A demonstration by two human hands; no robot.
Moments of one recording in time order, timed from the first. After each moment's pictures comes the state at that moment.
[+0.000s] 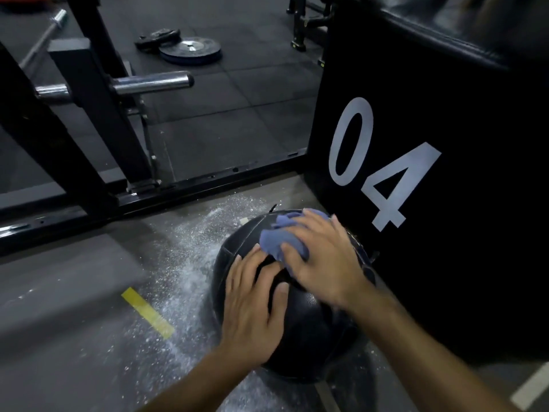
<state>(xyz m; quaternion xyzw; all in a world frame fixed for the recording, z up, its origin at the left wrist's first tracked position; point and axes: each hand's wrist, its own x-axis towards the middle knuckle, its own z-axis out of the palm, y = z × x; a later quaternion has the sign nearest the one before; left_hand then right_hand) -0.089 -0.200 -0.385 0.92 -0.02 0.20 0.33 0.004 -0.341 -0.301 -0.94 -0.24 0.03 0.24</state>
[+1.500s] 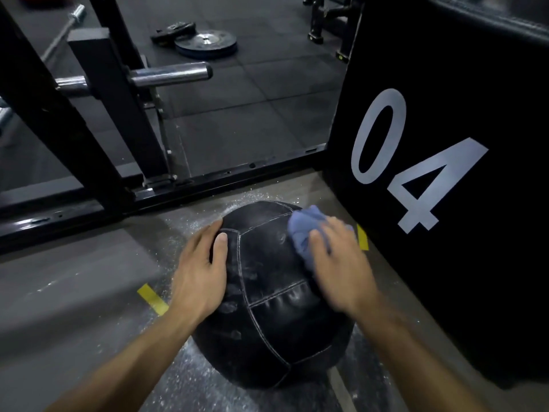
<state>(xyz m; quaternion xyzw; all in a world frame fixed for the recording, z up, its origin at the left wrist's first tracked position) -0.057 -0.085 -0.383 0.88 0.20 0.10 0.41 0.003 -0.313 -0.326 -0.93 -0.13 0.03 0.35</state>
